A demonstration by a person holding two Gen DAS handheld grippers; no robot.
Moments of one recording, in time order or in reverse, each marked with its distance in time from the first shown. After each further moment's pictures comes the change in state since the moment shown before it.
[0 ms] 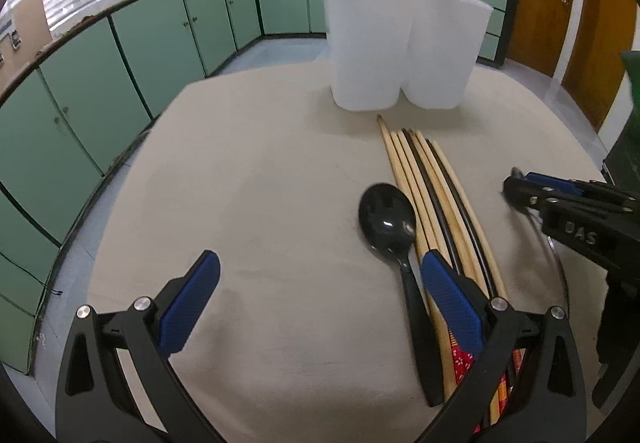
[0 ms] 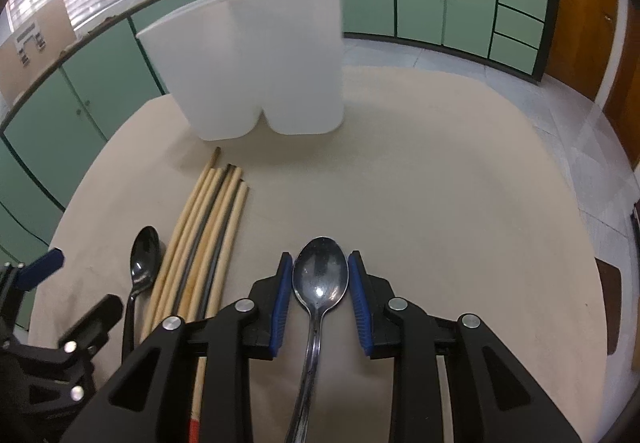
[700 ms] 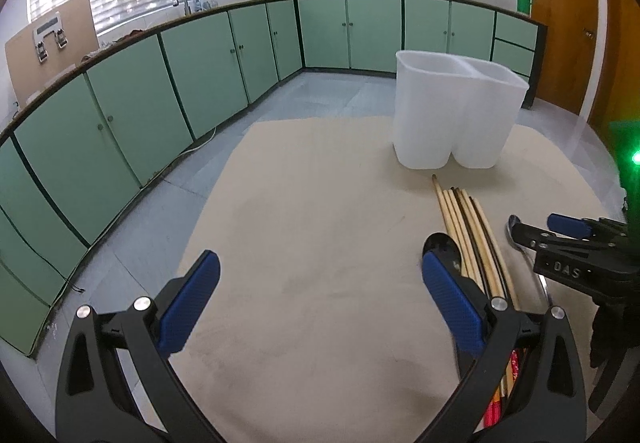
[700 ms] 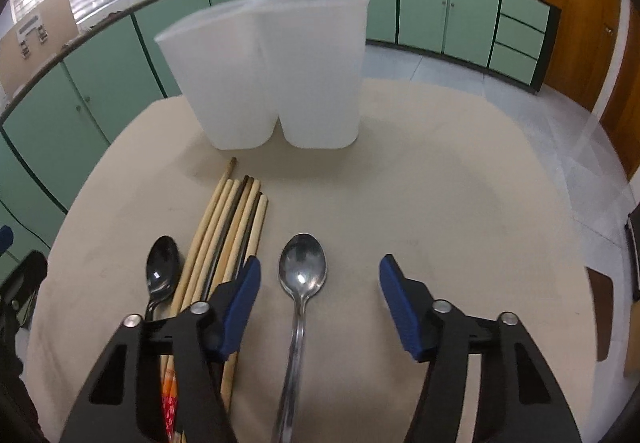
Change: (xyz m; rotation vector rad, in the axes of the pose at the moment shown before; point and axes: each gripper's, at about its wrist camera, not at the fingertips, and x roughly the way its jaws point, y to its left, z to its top) left arm -0.048 0.042 0.012 -0.074 -0.133 0.119; right arm 0.000 0.024 0.001 -0.032 0.002 -0.018
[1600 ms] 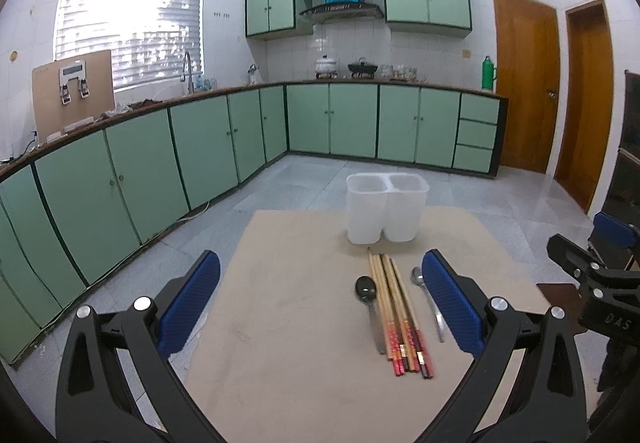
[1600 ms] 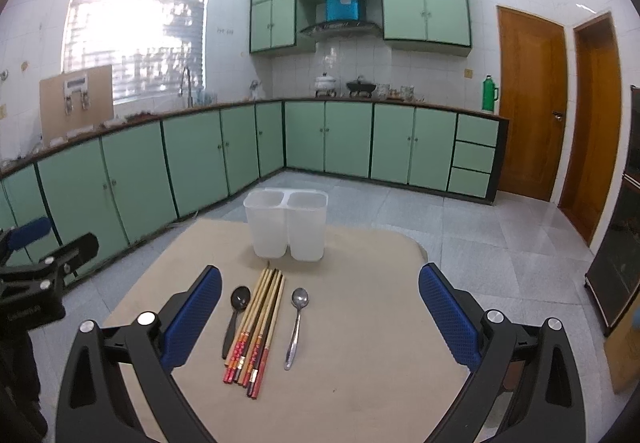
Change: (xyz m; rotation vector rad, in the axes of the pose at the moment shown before) left arm -0.192 0.005 -0.019 -0.025 -0.309 -0.075; right arm -0.256 0.014 -0.076 -0.065 -0.499 -0.092
